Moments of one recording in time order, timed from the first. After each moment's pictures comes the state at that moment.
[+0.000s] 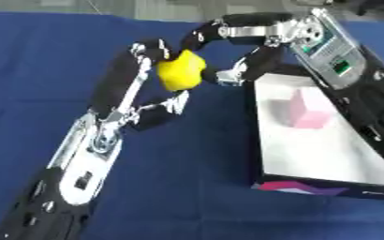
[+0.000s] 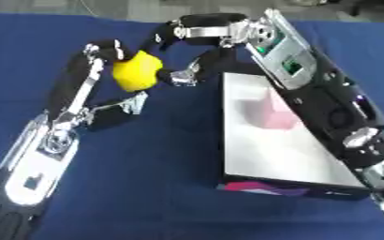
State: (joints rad) left arm -0.83 -0.05 -0.41 -1.36 -0.79 -0.22 0.12; right arm -0.83 -0.67 0.30 -1.57 0.14 -0.29 0.78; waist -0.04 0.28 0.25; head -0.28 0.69
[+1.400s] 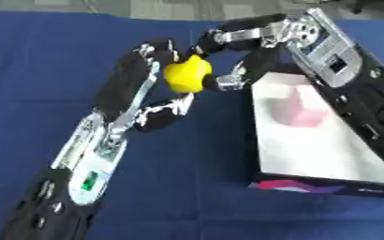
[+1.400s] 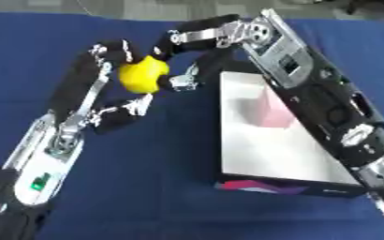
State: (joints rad) left arm -0.84 -0.07 -0.41 -1.36 -0.91 -0.25 0.16; right arm -0.83 -0.66 0.30 -1.56 -0.01 -0.15 0.90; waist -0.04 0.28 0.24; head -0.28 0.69
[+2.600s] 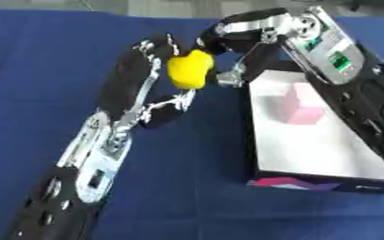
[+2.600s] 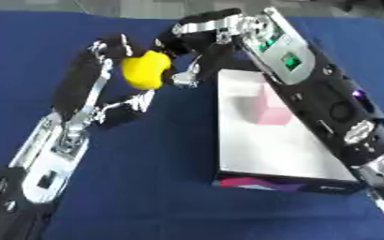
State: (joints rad) left arm -0.84 -0.09 -0.41 -1.33 -0.96 -0.20 0.23; right arm -0.83 -0.67 0.29 -1.56 -0.12 0.01 0.88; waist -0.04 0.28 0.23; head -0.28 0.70
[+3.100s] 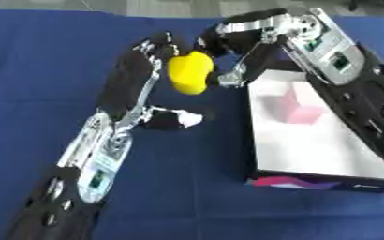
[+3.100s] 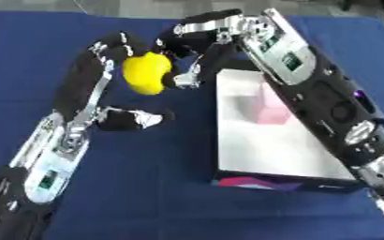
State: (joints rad) left arm -0.84 -0.09 -0.41 -1.33 -1.00 -0.19 0.22; right arm -0.82 -0.67 0.29 -1.56 -0.13 0.04 0.89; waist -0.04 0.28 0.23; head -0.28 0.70
